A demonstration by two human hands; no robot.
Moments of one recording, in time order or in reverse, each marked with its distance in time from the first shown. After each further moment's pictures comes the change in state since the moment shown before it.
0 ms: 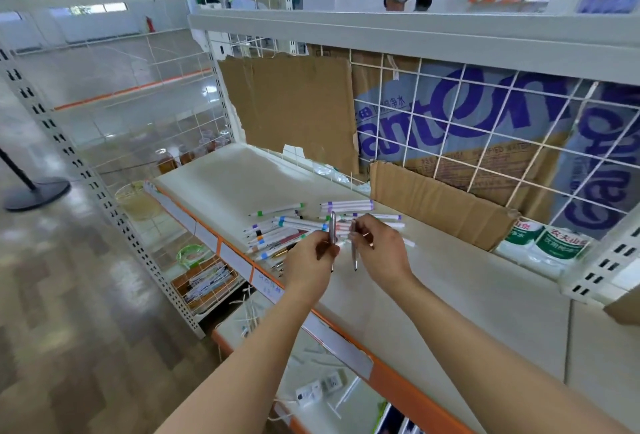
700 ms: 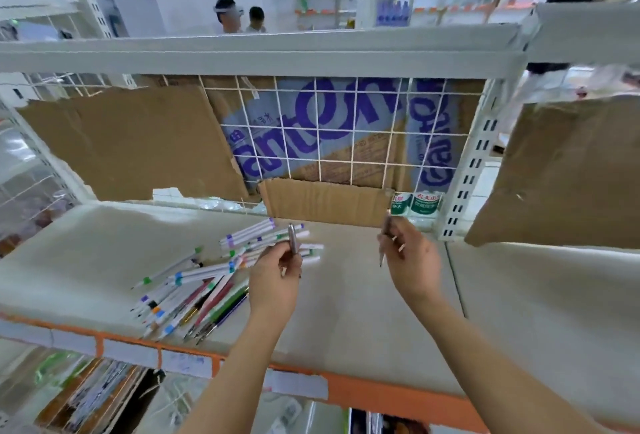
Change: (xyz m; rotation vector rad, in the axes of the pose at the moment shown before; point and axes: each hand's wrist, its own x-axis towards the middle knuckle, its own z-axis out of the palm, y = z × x) left_hand 0.015 0.027 0.046 -0.083 -0.236 0.312; right_hand -0.072 0.042 -0.099 -0.241 0.634 0.222
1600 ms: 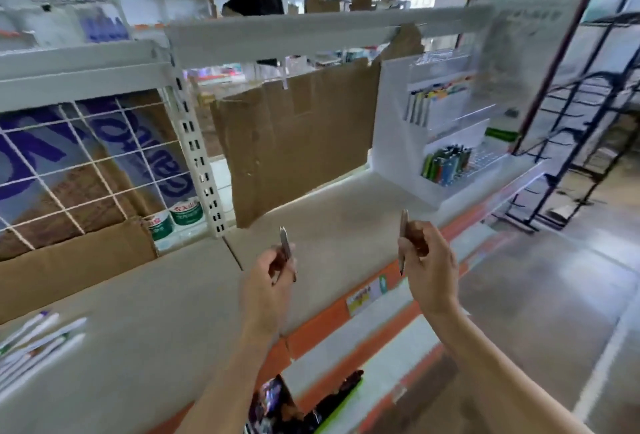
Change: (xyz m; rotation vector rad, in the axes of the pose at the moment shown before) left_hand -0.132 0.157 0.146 -0.374 -0.661 0.333; right_hand -0.172 0.076 -0.258 -0.288 0.744 0.326
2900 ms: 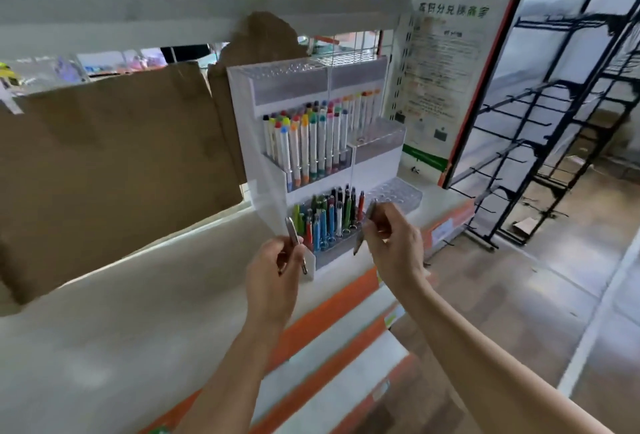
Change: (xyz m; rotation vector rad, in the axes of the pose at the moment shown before) left_hand 0.127 0.085 0.345 0.042 -0.031 0.049; right_hand 0.257 0.213 -0.088 -0.023 -0.116 -0.007
